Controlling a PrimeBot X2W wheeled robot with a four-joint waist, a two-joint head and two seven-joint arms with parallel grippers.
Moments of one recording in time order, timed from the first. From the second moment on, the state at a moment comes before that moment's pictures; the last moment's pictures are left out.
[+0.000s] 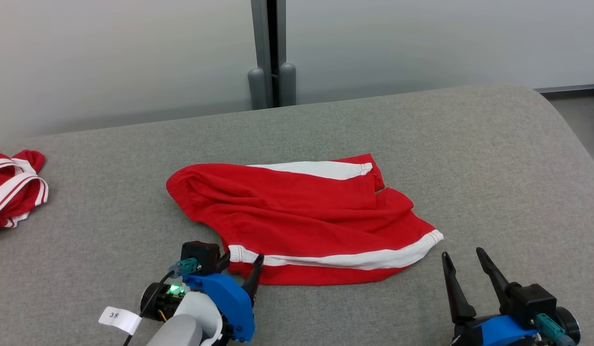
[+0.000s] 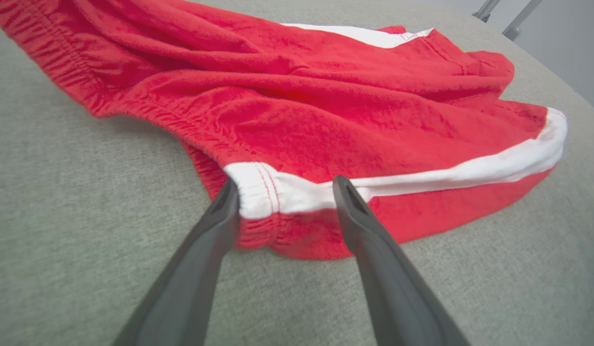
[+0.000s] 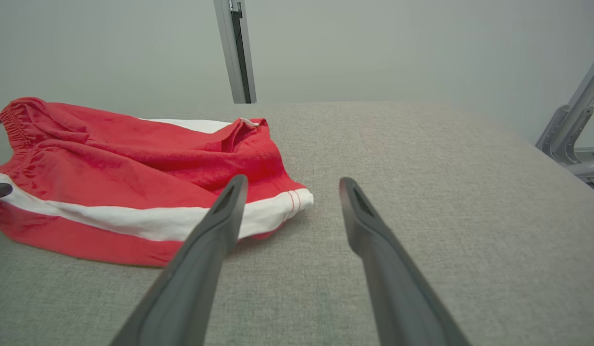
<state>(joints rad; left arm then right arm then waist) -0.32 0.13 -0.51 0.66 -0.50 -0.13 0.04 -0.04 -0.05 0.00 0.33 0.06 0.13 -0.26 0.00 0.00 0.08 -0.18</state>
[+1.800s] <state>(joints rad) -0.35 0.15 -0.54 0.75 -0.61 -0.12 -0.20 -0.35 -0.09 0.18 0.76 0.11 0.13 -0.26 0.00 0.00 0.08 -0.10</state>
